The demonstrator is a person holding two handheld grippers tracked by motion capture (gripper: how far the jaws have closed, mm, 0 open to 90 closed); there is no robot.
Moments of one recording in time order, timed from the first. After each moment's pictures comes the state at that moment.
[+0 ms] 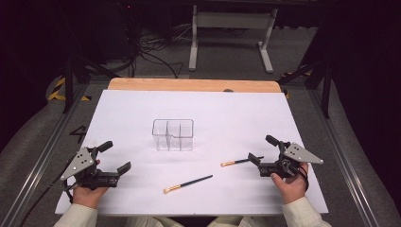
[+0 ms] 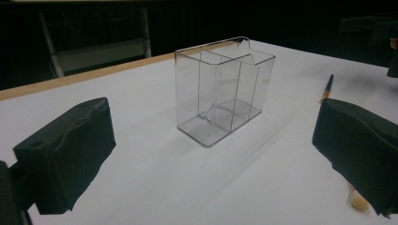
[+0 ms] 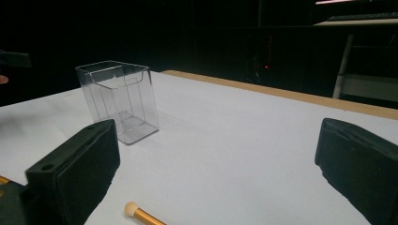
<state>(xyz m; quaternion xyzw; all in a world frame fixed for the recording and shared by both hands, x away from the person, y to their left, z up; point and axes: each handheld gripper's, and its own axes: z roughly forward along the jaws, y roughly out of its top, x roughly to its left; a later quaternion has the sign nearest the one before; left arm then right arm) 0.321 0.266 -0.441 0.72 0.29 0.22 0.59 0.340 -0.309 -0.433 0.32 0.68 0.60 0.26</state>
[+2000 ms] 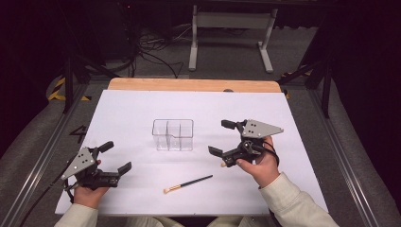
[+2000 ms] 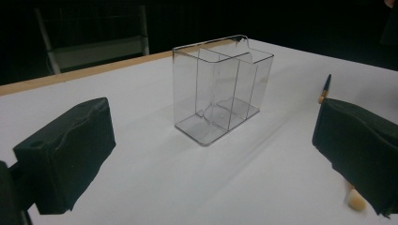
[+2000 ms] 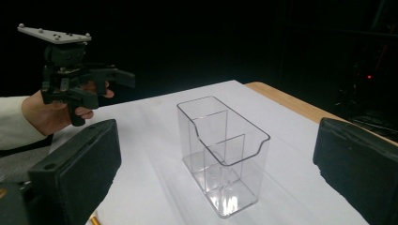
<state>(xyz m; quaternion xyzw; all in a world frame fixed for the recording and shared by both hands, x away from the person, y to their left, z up) 0.322 0.264 -0.442 0.72 0.30 0.22 0.59 0.370 -0.194 -0.360 0.18 0.76 0.61 0.15</state>
